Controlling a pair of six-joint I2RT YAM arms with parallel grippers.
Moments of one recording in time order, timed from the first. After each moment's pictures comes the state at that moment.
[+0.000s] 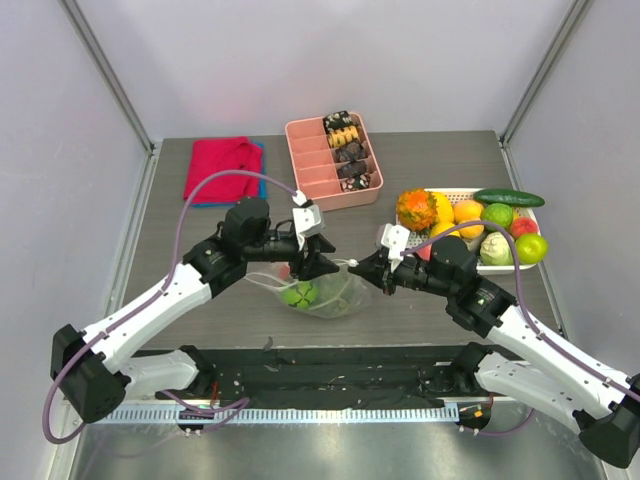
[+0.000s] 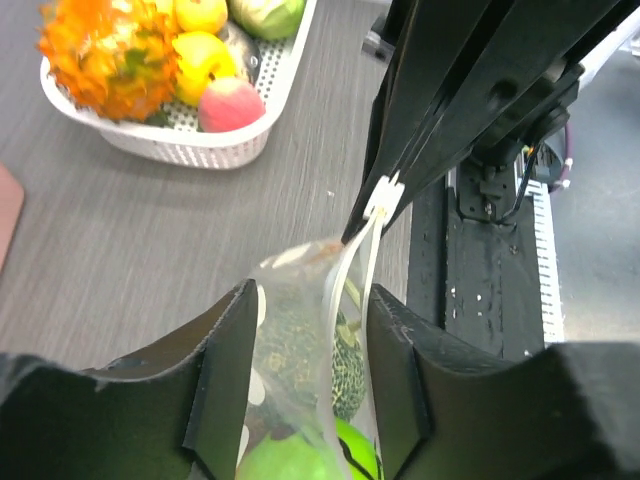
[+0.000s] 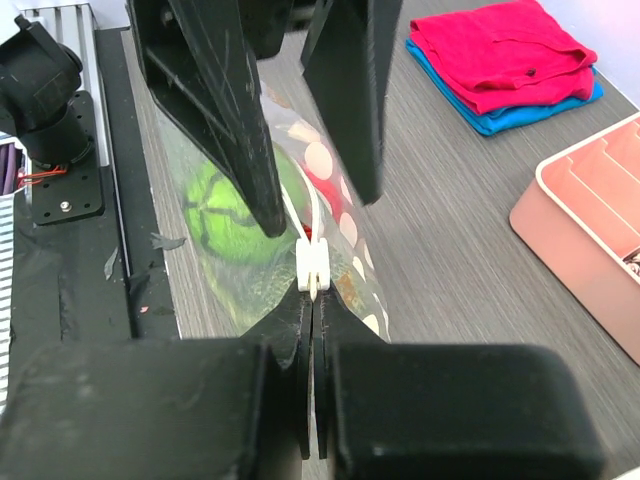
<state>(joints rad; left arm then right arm) -0.73 1.15 0.98 -0.17 0.69 0.14 0.75 0.78 0.67 -0.03 -0.45 -0.16</state>
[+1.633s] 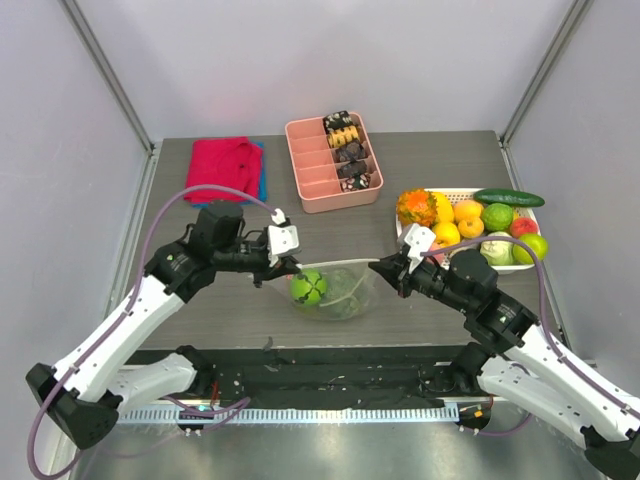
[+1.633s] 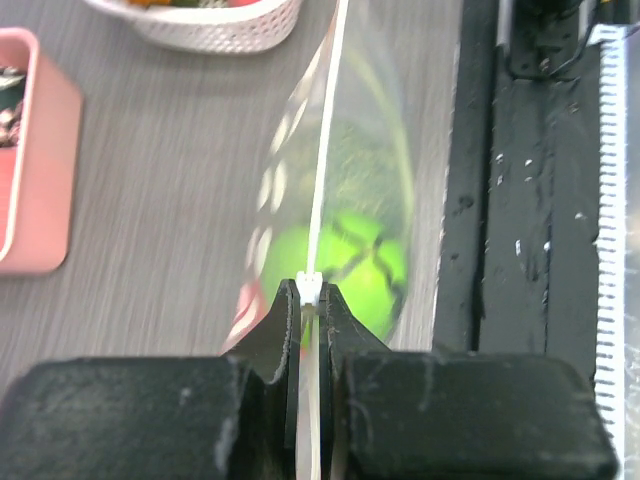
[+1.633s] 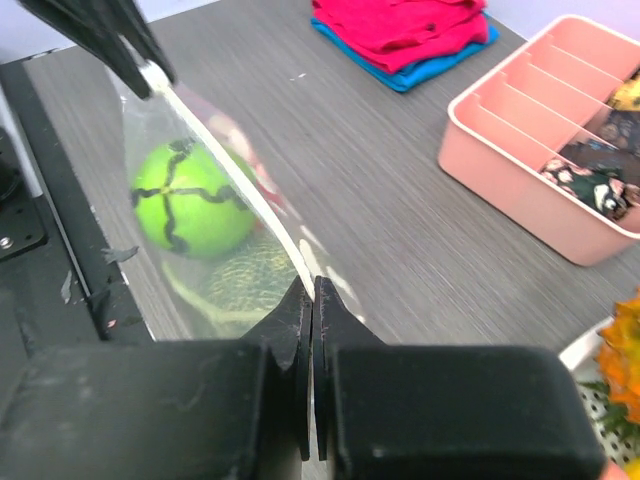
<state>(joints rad) -0.63 1.01 1.07 -0.65 0.64 0.50 0.74 0.61 0.64 -0.16 -0.21 -0.08</state>
